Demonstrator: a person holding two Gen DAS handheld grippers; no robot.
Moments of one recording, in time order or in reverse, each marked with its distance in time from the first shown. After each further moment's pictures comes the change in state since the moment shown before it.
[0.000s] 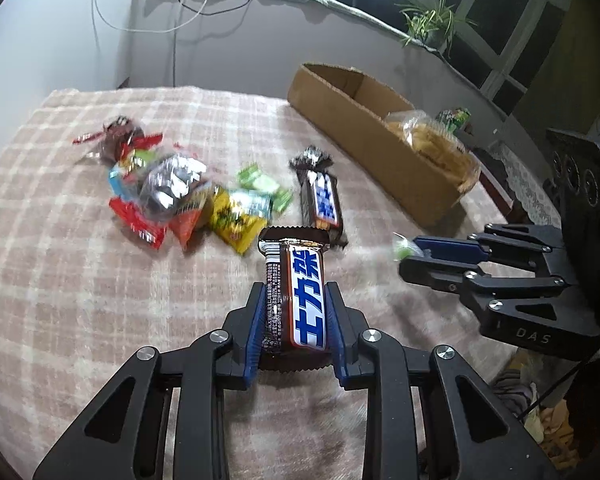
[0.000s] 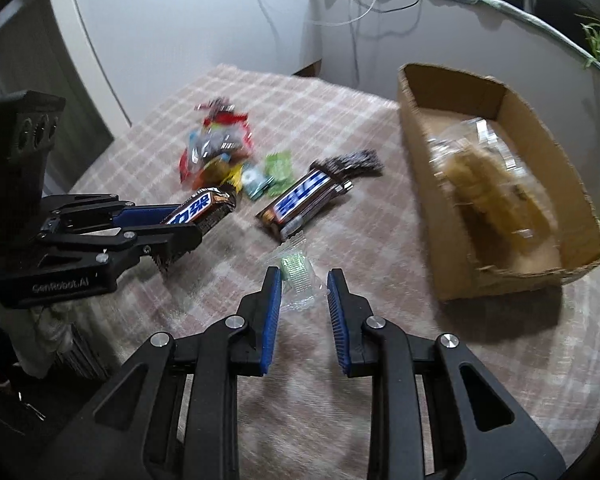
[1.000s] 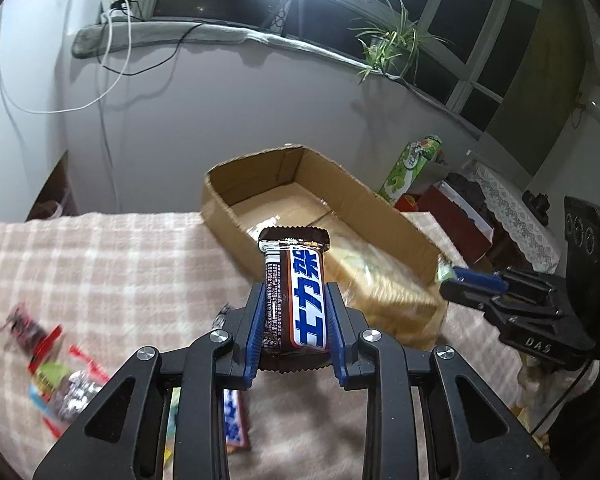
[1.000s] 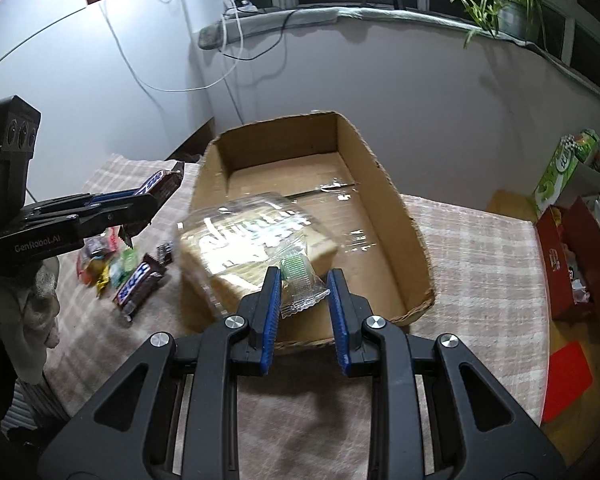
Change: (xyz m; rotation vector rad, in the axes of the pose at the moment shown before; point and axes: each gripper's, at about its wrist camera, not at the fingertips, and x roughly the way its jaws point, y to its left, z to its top) left arm 0.053 -0.065 0.126 0.103 -0.084 -0.086; right arm -0.045 -0.152 0.020 0.225 -0.132 -0.173
